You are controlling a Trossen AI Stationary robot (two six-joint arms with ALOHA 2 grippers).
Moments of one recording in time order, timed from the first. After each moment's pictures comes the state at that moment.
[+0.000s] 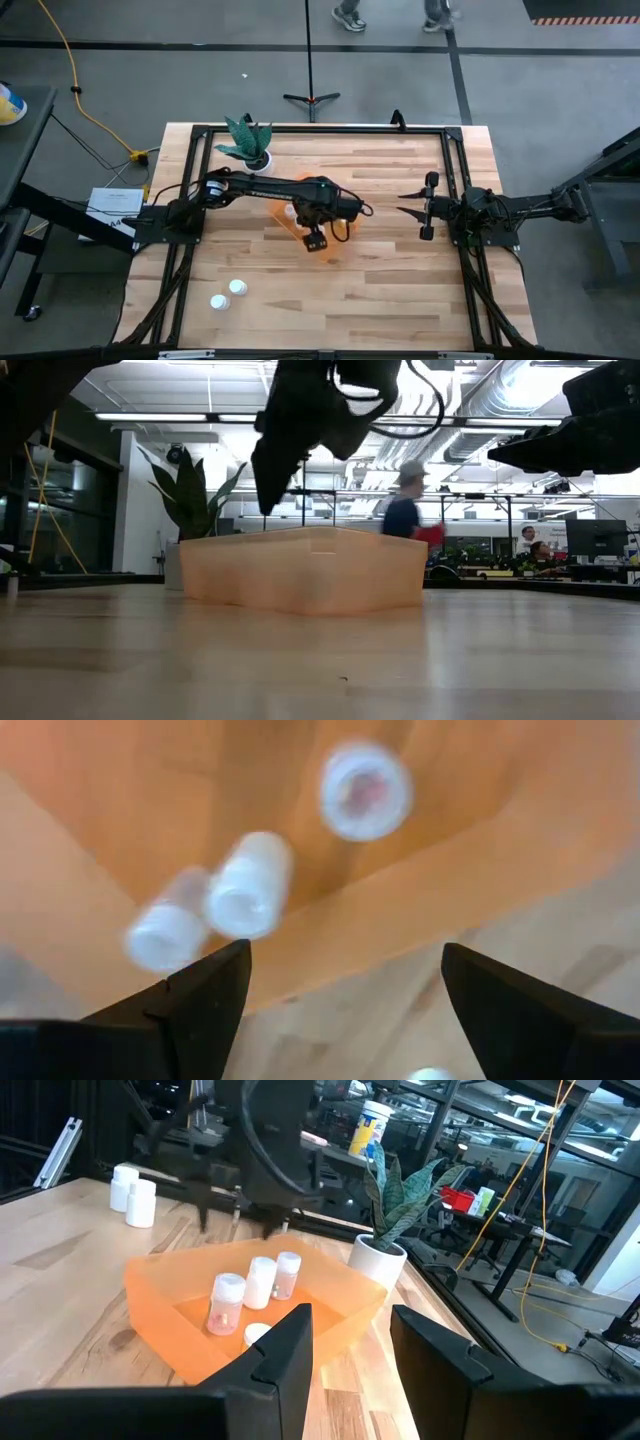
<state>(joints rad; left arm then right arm) -0.05 2.21 2.08 -1.57 0.05 -0.36 0.06 0.18 0.02 0.15 0.19 -0.27</state>
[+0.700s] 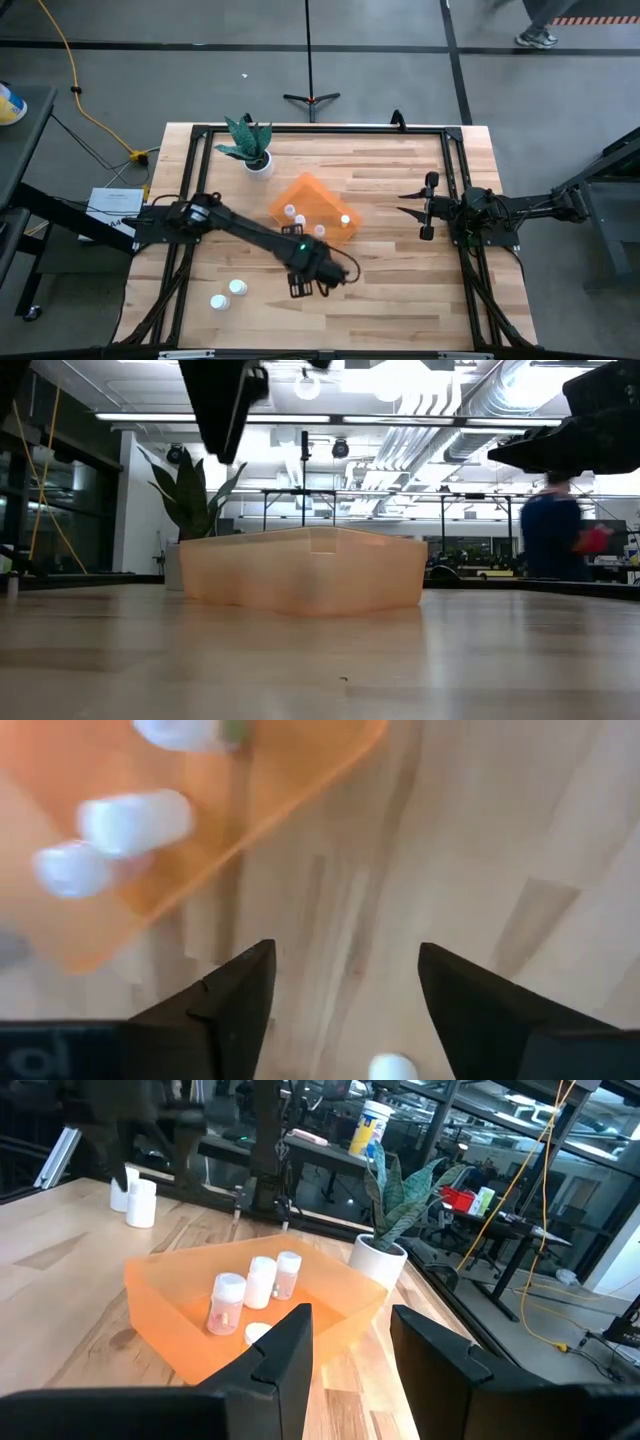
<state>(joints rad) -0.39 2.16 2.08 -1.57 -0.15 -0.59 0.06 0.18 0.02 0.15 0.19 -0.27</state>
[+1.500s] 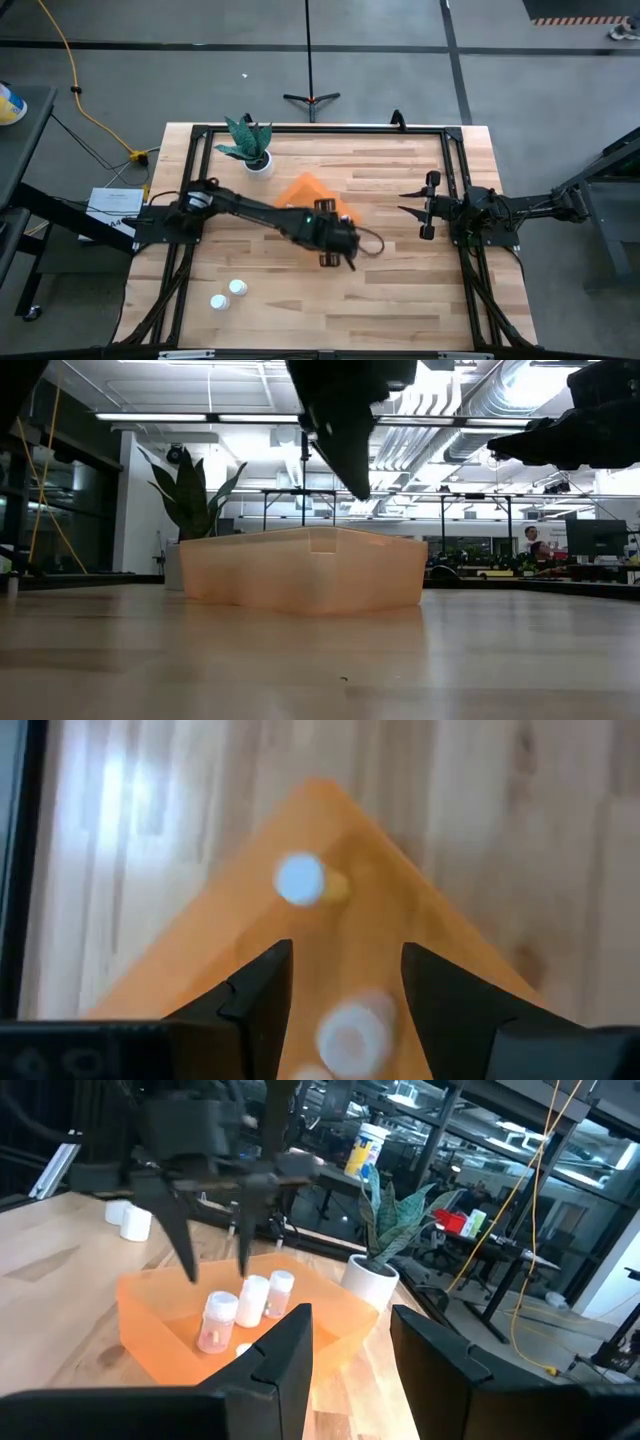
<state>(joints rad) -0.23 2.10 1.86 -0.98 -0.47 -0.19 0.06 0.18 0.02 0.20 0.19 -0.32</state>
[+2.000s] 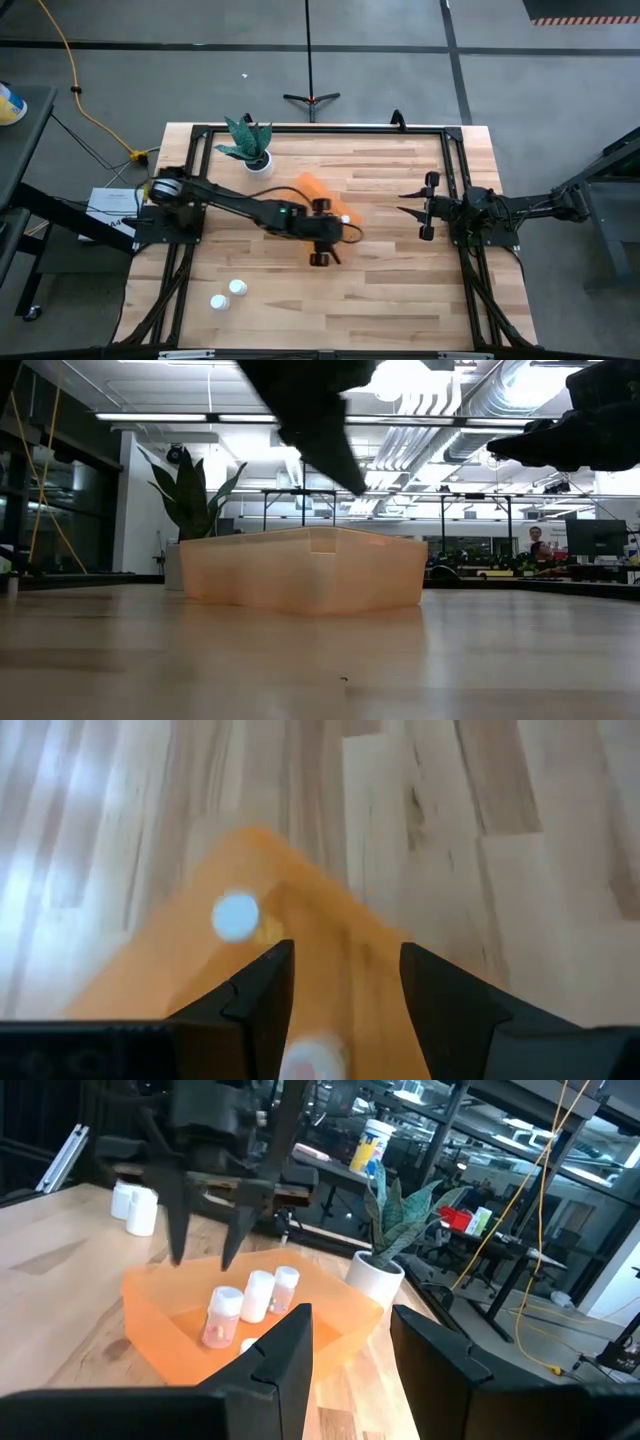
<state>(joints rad) -0.20 1.83 1.38 -0.43 -0.27 -0.02 0.06 0.20 0.02 0.20 0.18 -0.32</state>
